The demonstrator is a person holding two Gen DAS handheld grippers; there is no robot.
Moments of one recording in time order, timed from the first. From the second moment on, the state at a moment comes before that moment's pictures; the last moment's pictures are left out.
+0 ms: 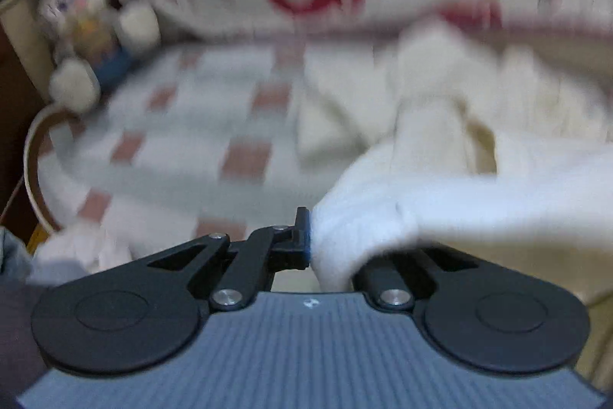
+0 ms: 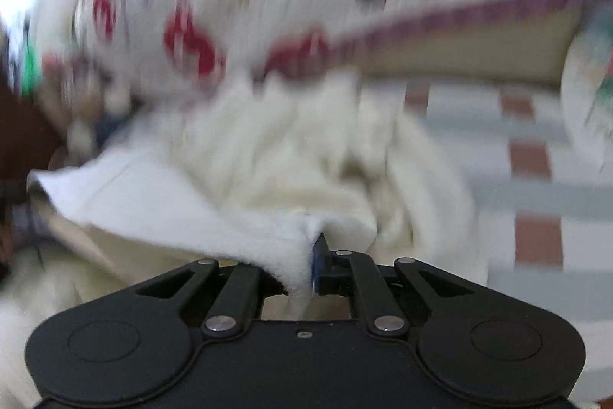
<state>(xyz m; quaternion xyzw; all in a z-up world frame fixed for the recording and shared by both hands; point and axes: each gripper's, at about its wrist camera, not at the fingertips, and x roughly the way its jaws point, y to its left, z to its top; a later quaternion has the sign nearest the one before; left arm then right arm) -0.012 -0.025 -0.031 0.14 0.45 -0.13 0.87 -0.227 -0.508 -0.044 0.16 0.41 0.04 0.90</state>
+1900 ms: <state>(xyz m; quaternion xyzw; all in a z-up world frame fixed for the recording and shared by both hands) 0.006 -0.397 -0.096 0.12 0.39 -0.37 0.83 -0.179 -0.641 -0.028 -0.18 0.25 -0.29 0.91</state>
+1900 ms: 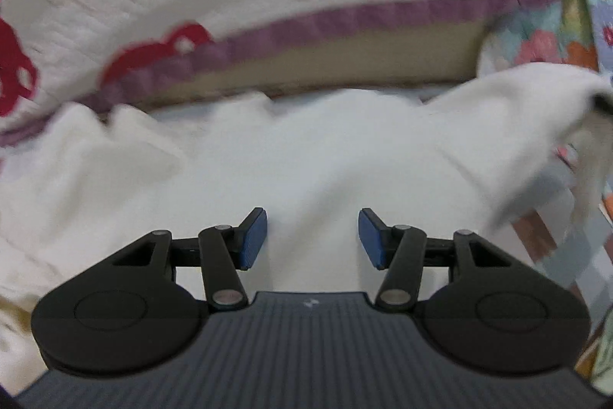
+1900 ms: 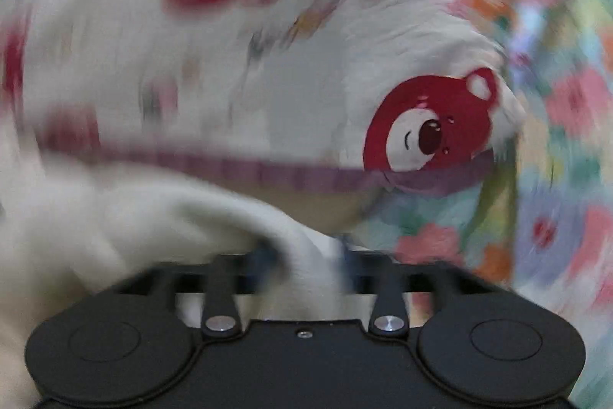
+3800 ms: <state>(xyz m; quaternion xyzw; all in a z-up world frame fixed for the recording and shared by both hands) 0.081 -0.496 -0.047 0.20 0.19 -0.33 0.90 -0.231 -0.800 -0.054 0.18 0.09 -0.32 0.93</state>
